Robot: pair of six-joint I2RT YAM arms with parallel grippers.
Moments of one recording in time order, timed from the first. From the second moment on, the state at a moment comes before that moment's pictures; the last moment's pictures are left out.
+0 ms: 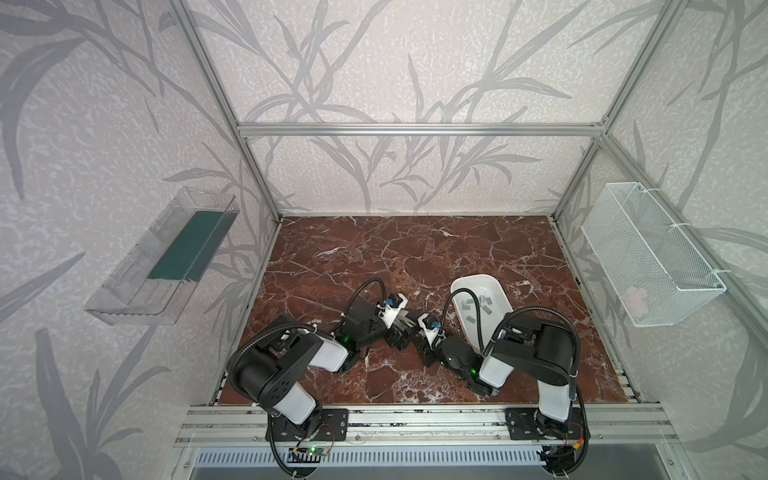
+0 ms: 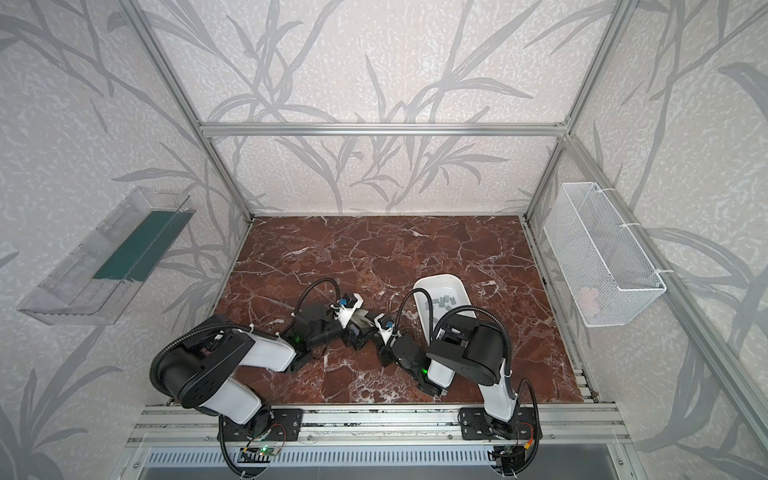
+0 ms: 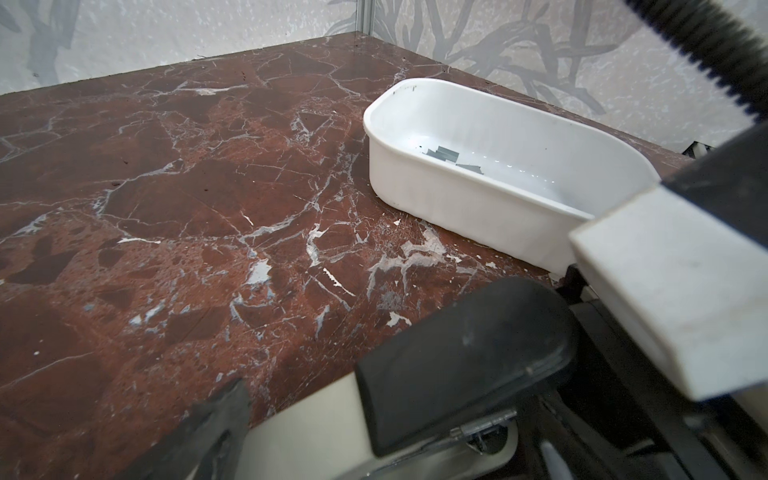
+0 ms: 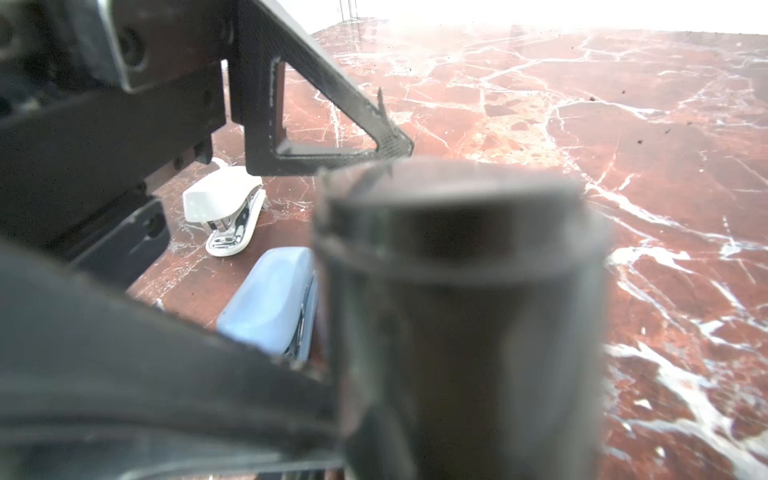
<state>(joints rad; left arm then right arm) -0.61 1.58 0.30 0.92 0.37 0.00 1.06 1.95 0.38 1.21 0.25 0.25</state>
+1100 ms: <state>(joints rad) -0.61 1.26 0.26 0.74 0.12 -0.10 1.07 1.44 0.38 0.71 0.27 0.24</state>
